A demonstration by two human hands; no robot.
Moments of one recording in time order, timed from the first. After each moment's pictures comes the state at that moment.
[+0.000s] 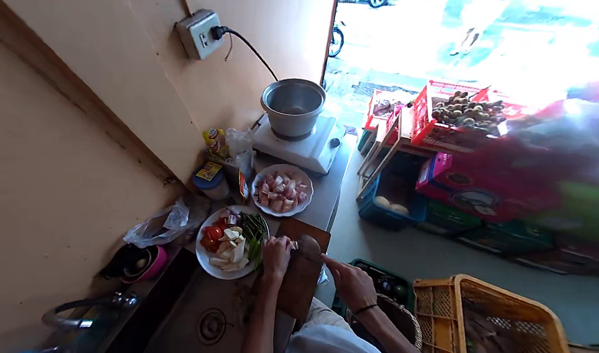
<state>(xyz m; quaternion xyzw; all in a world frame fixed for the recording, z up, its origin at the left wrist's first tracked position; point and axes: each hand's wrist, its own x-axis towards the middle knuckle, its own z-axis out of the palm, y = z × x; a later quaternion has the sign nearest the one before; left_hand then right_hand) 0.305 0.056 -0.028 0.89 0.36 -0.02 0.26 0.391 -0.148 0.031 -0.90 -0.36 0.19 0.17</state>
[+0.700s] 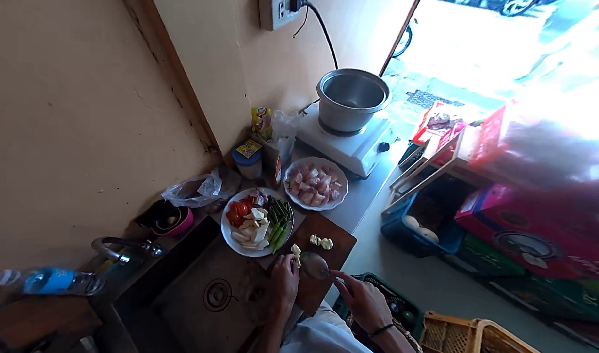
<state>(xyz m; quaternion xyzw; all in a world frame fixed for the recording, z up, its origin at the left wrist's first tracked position) 0.229 -0.009 -0.051 0.76 0.52 0.14 0.36 0.380 -0.150 0.030 -0.84 -0.44 0.29 0.10</state>
